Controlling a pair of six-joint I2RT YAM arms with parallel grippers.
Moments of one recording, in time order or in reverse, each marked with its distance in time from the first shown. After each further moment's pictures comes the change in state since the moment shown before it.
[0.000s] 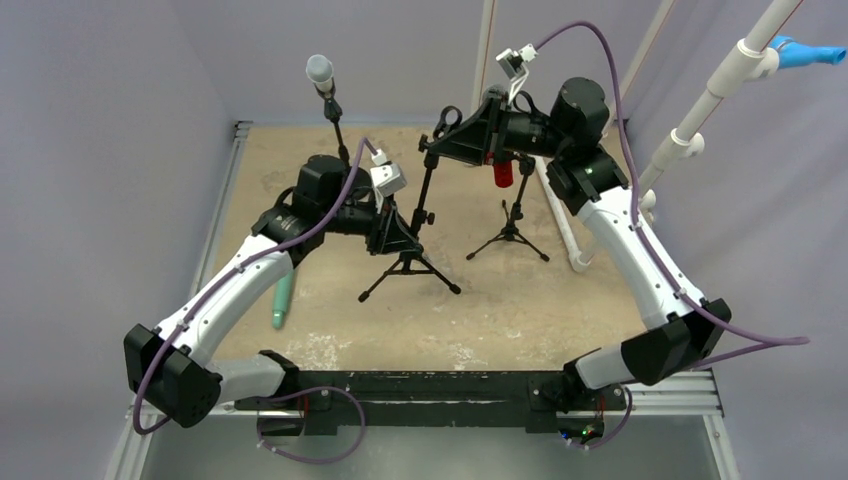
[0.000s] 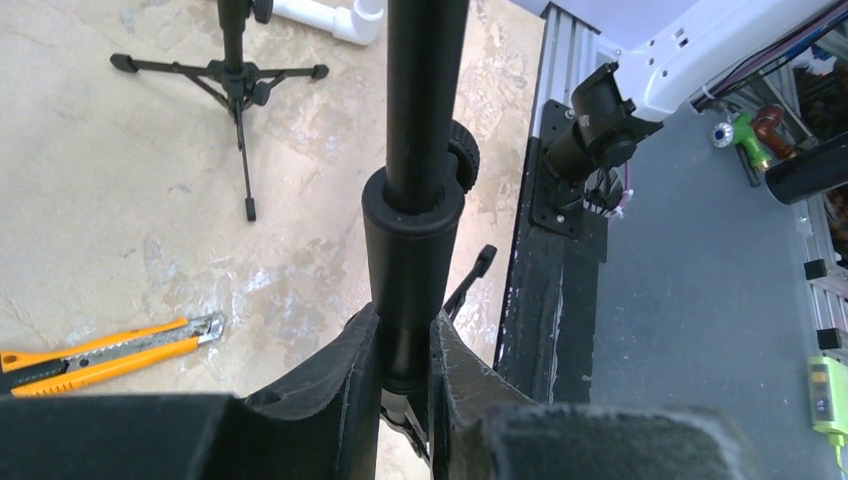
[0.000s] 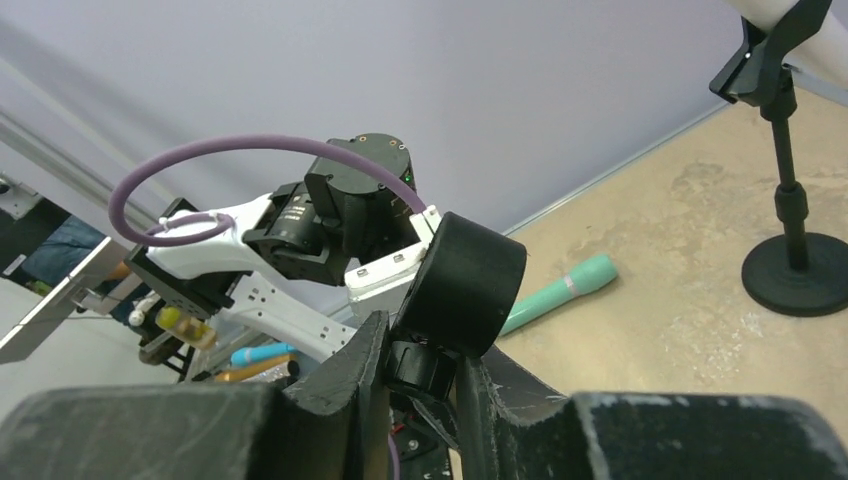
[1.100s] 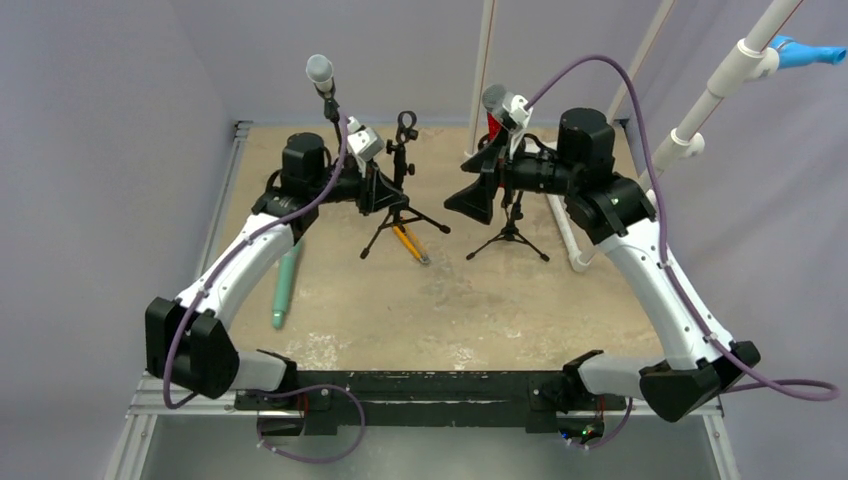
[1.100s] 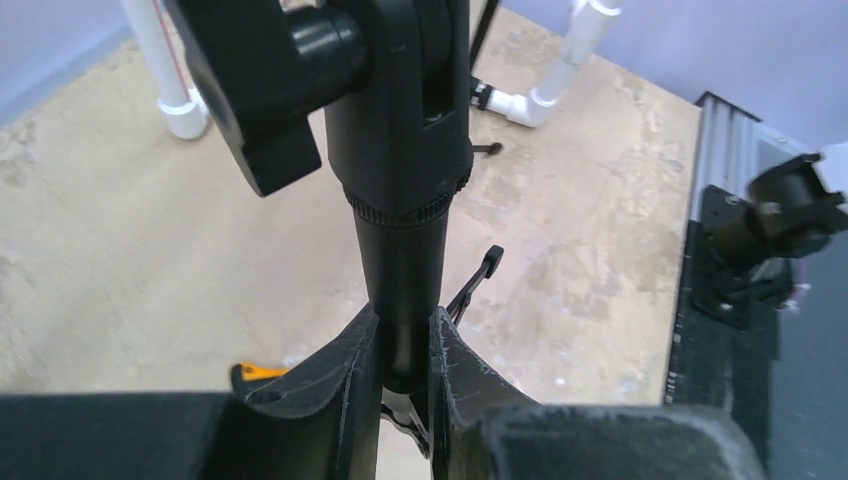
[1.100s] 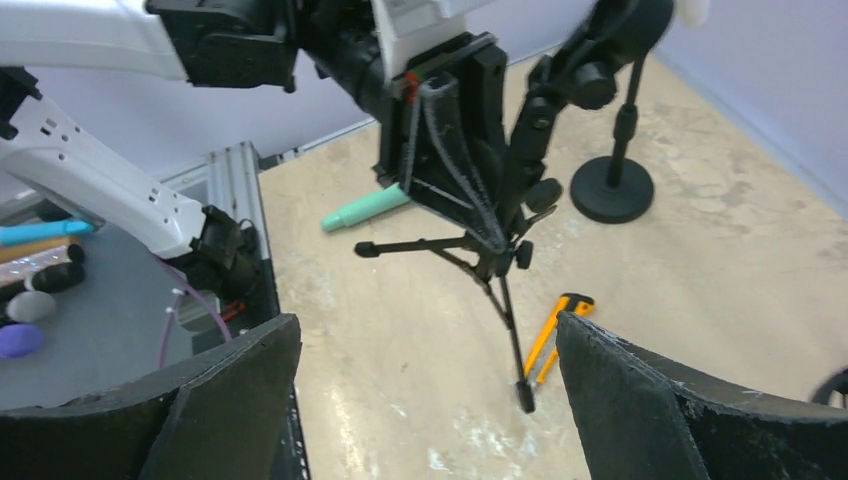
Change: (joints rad) left arm 0.183 0.100 -0.010 0.262 -0.042 0.008; right arm 0.051 -0.166 -0.085 -0.453 0.182 -0.628
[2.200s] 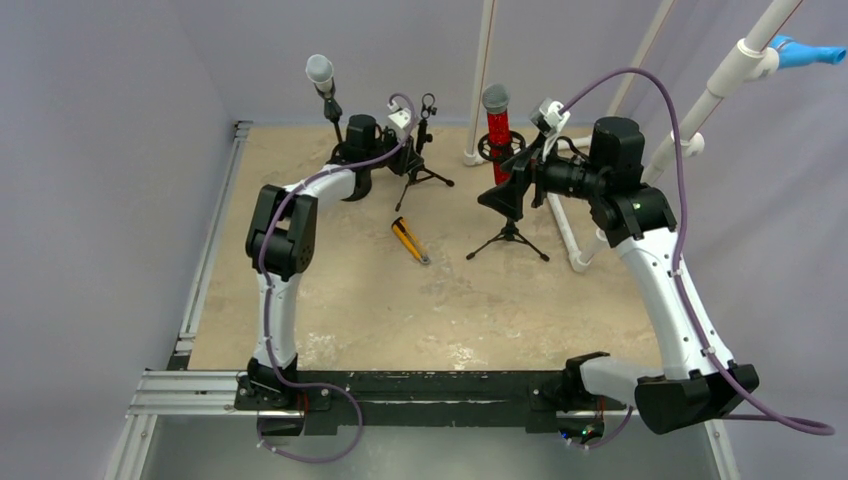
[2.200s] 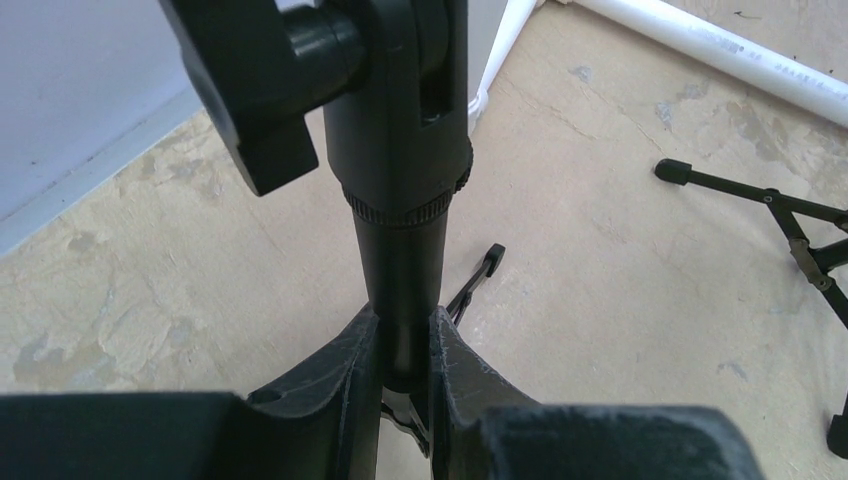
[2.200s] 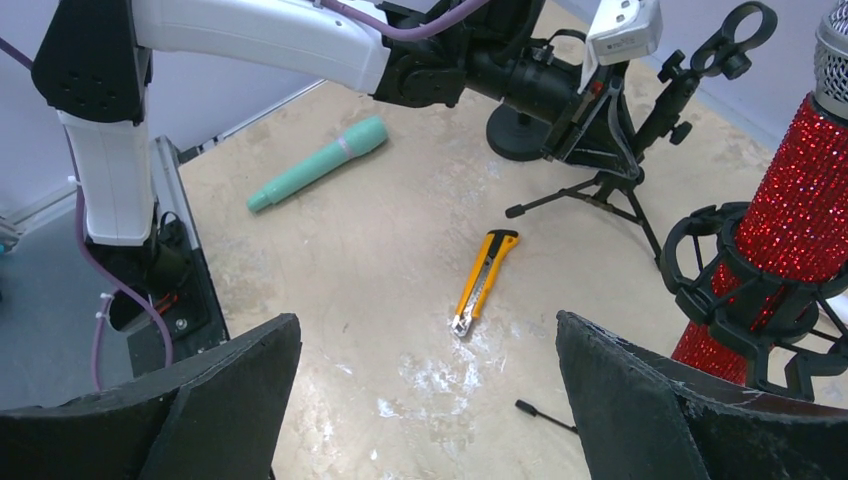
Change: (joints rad) left arm 0.015 0.888 0.498 0.350 -0.250 0.092; right arm -0.224 -0.082 -0.105 -0.066 -0.038 -0.097
